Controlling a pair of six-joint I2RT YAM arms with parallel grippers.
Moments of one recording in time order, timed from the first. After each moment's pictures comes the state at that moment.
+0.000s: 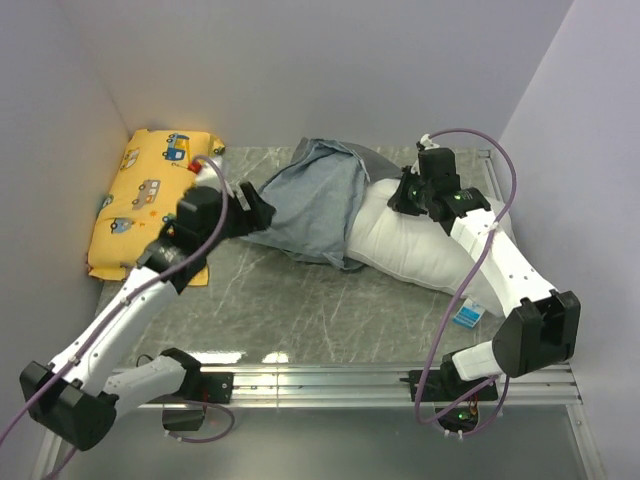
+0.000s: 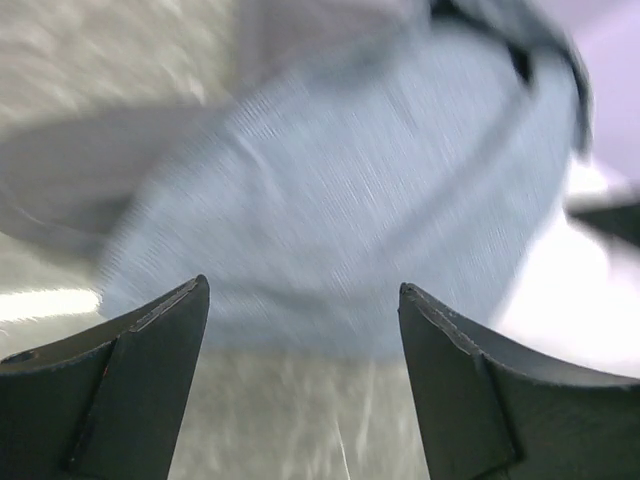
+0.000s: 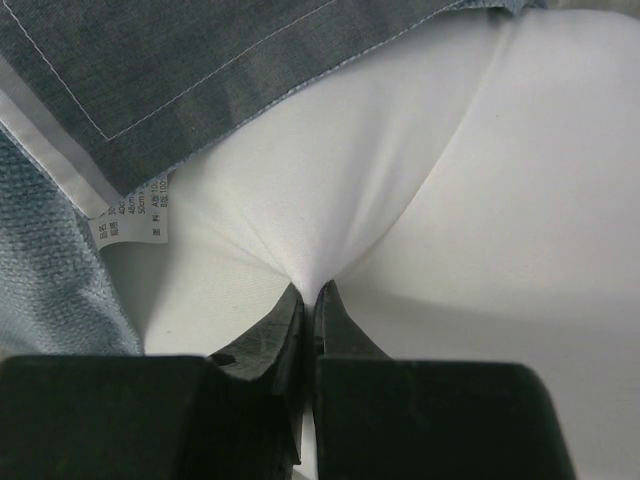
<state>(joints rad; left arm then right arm) -0.39 1.07 1.06 -0.33 -0.06 -0.56 0.27 1.40 1.28 -0.55 -0.05 0.44</state>
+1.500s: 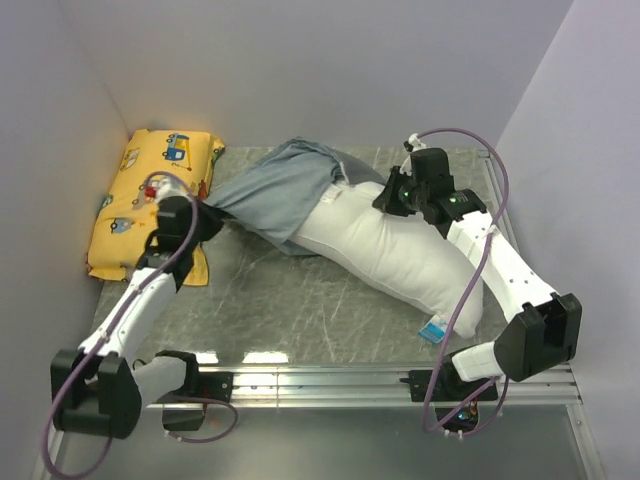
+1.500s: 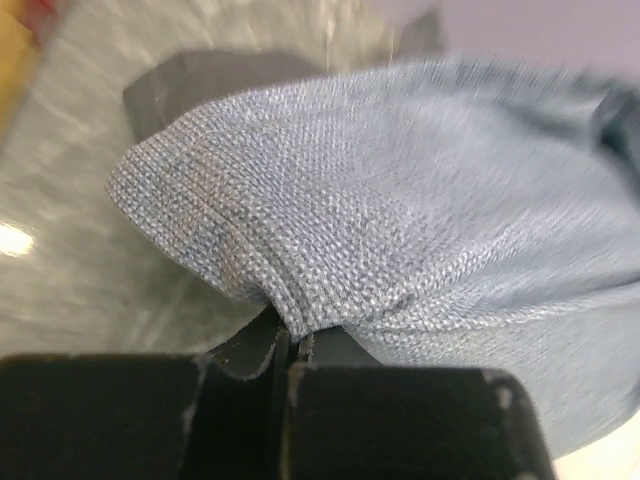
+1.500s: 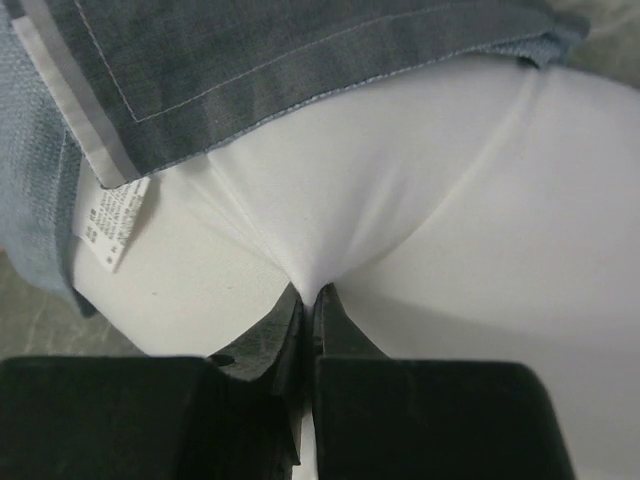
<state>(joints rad) -0.18 1.13 0.74 -0.01 -0.07 -0.82 0.31 1.39 1.28 -0.55 -0.10 0.45</state>
